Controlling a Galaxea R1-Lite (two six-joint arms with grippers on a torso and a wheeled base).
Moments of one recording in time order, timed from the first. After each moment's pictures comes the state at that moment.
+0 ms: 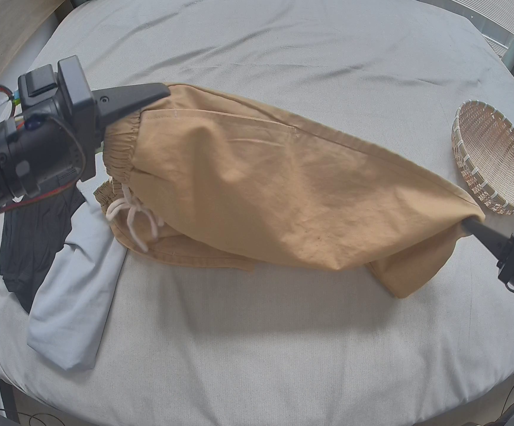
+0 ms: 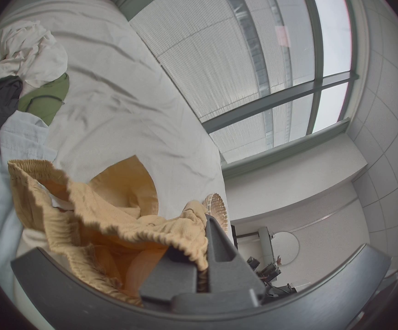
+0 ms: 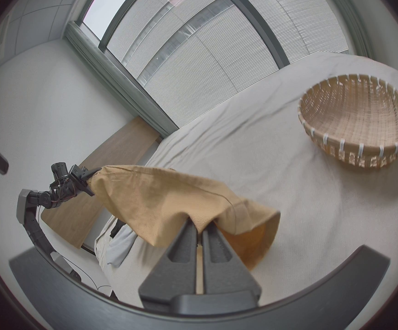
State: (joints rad) left arm -0.48 1.36 -0.97 -0.45 -0.29 -0.81; right arm 0.17 1.23 -0.22 -1.04 0.42 0.41
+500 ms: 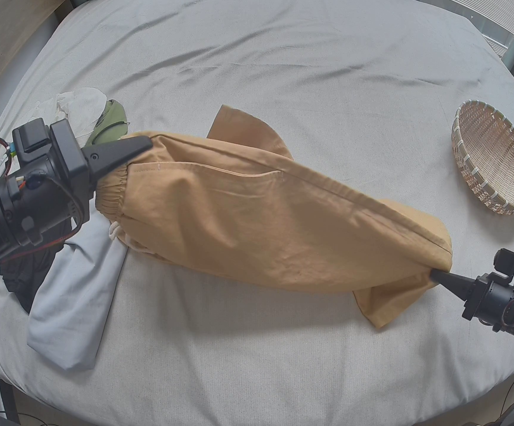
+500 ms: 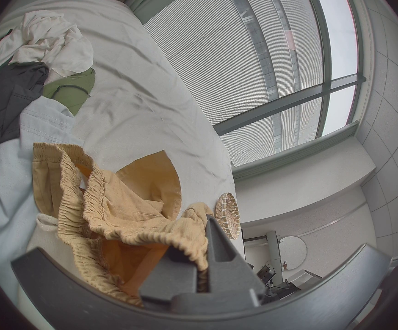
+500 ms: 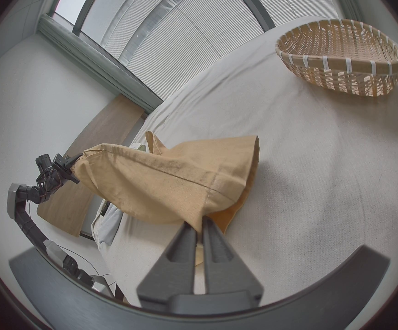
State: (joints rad) left arm -0.43 1.32 -0.78 -0.55 -0.29 -0.82; right arm 0.18 1.44 -0.08 -1.18 0.43 0.41
